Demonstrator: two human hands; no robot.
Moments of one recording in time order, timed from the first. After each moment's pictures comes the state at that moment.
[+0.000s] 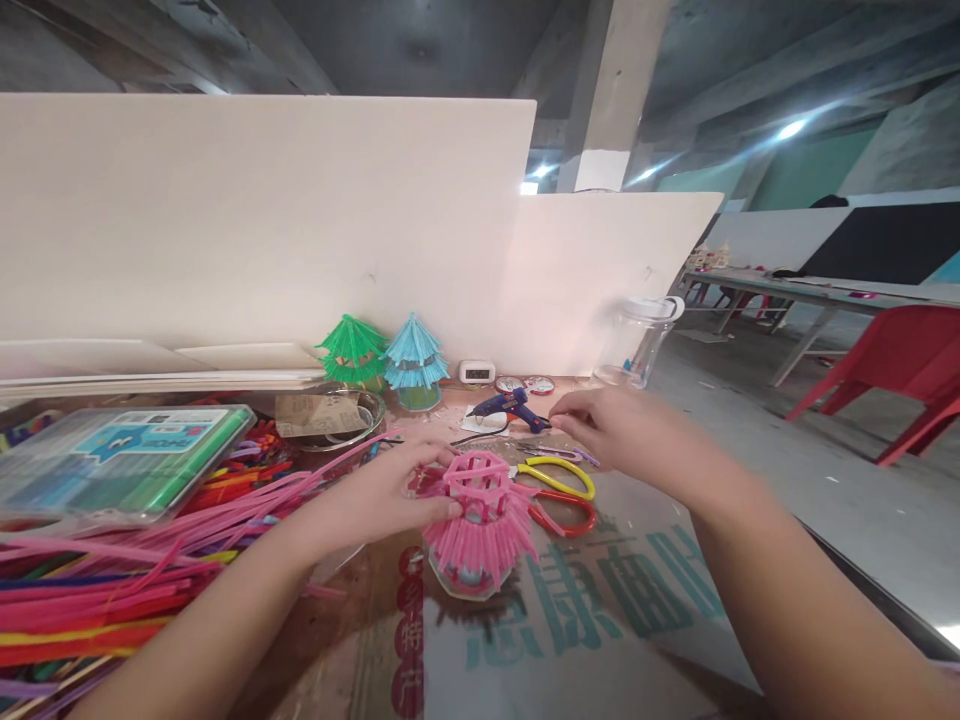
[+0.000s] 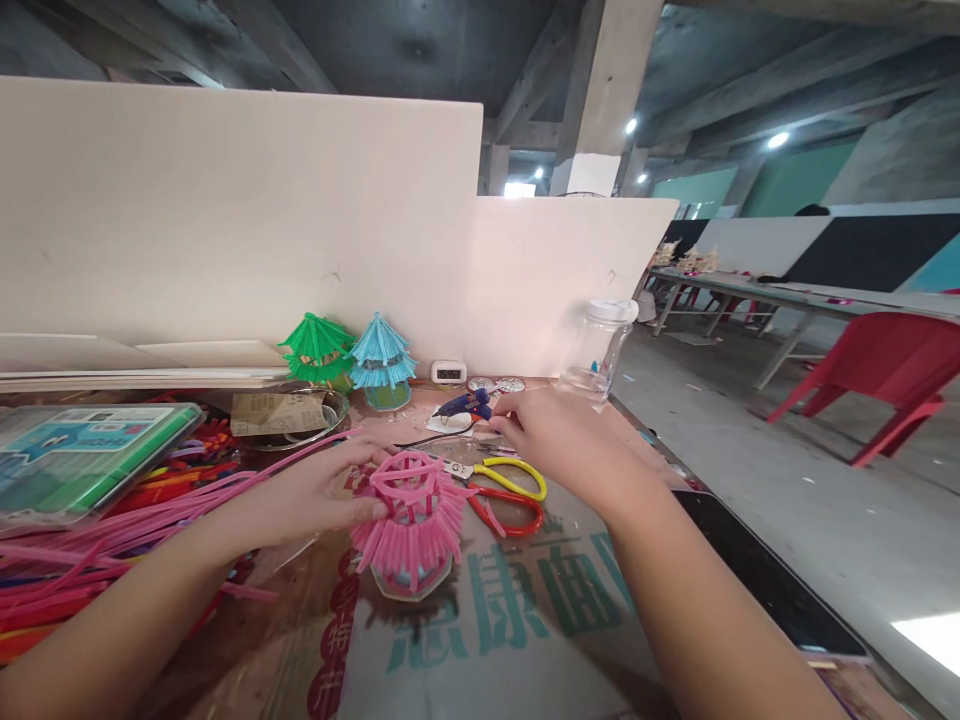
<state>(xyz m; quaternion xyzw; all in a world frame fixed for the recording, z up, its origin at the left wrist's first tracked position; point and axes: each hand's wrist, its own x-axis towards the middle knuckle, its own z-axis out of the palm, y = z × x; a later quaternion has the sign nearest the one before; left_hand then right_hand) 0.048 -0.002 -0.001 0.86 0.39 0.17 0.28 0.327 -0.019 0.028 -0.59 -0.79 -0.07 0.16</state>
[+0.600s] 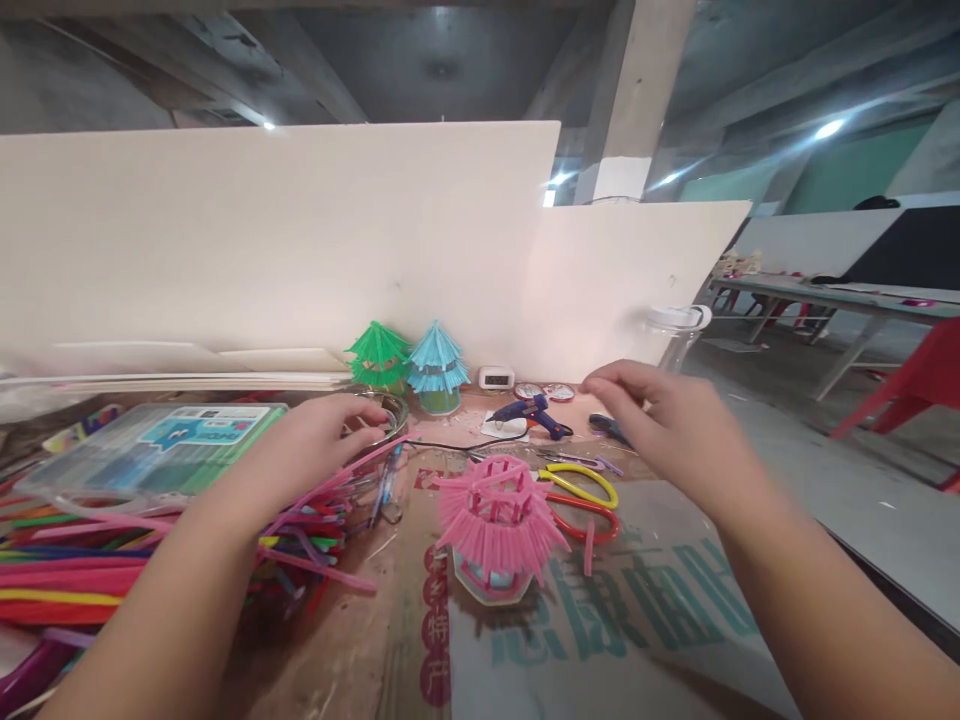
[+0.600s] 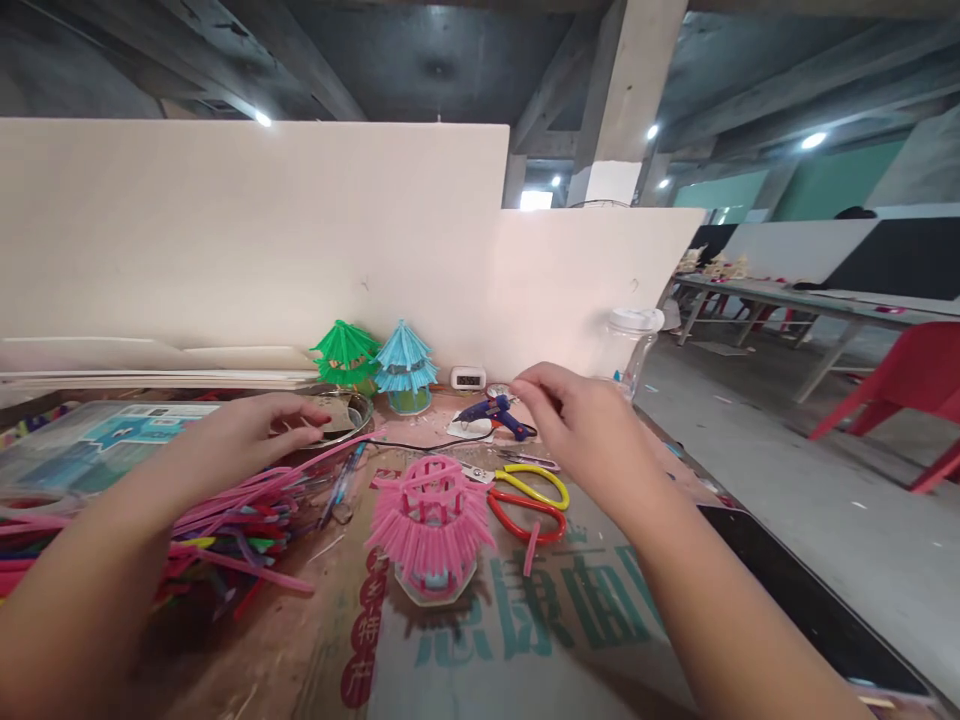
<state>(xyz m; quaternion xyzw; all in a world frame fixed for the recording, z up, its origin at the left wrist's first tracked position) -0.012 -0.004 0.050 0.80 0.57 0.19 0.06 0.309 -0.035 0.036 -0.57 -0.72 -0.07 0.40</state>
